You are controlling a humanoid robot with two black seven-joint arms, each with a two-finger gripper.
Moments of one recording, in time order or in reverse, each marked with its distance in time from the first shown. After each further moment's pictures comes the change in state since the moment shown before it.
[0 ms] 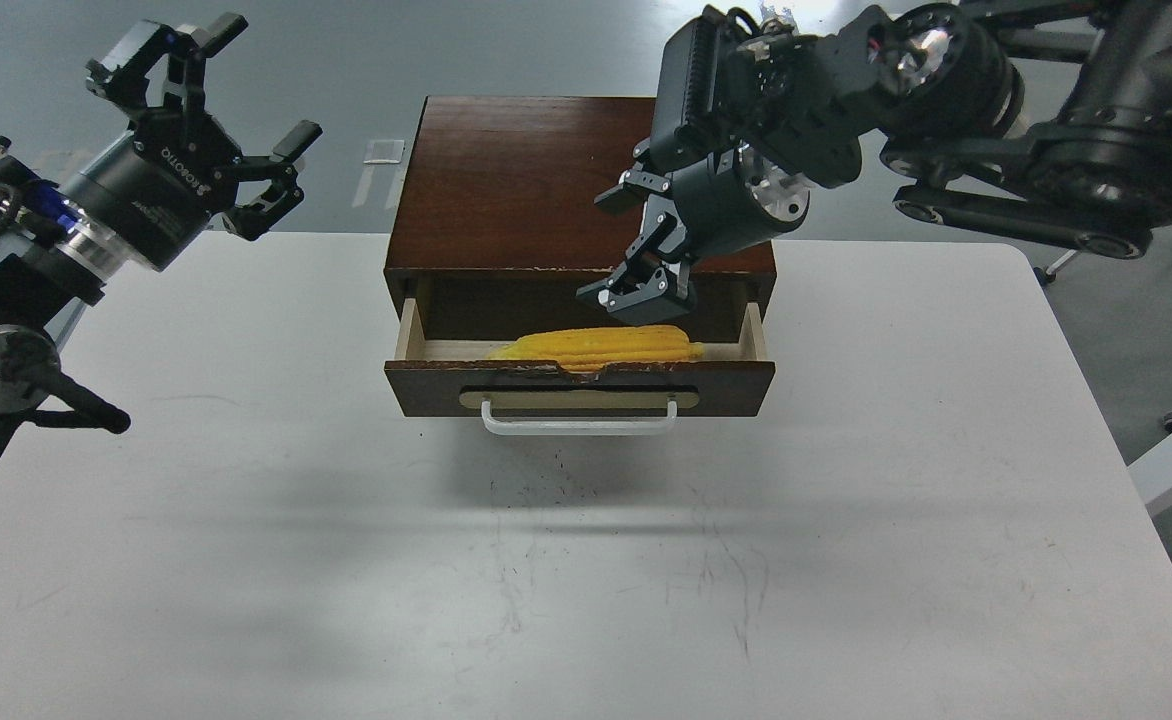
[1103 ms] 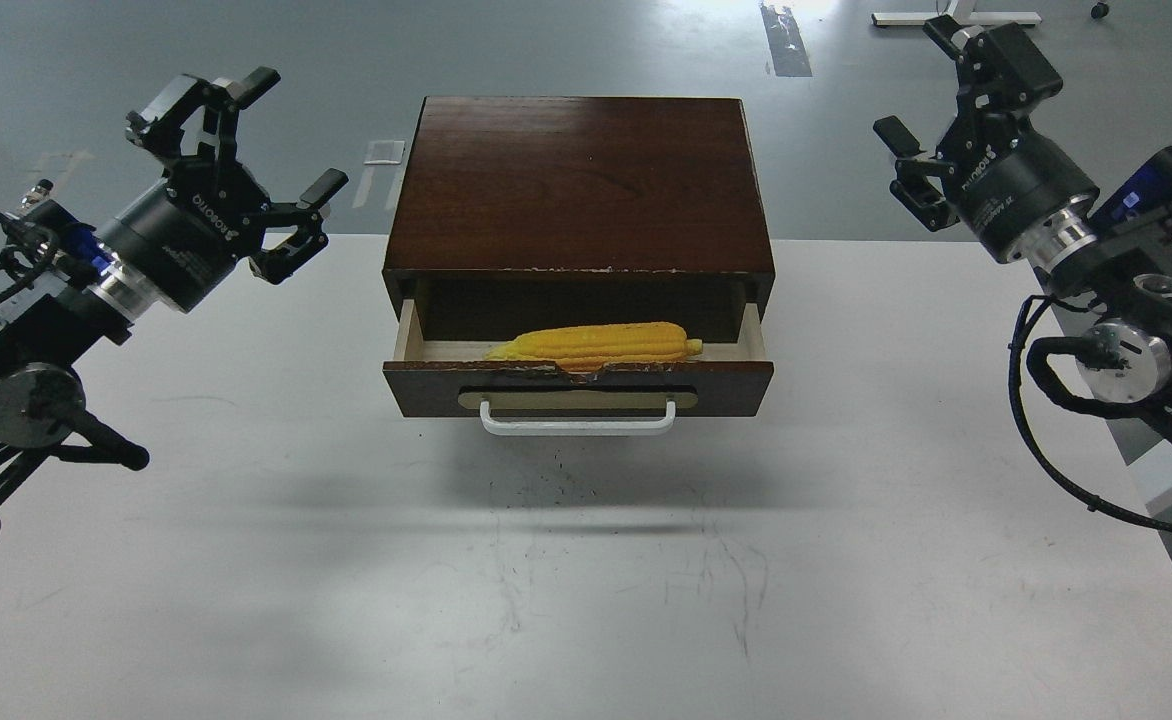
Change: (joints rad) left arm 0.088 -0.046 -0.025 -0.001 0.033 -0.028 0.003; right arm -1.116 -0.346 0.974 -0.045 1.241 -0.057 0.000
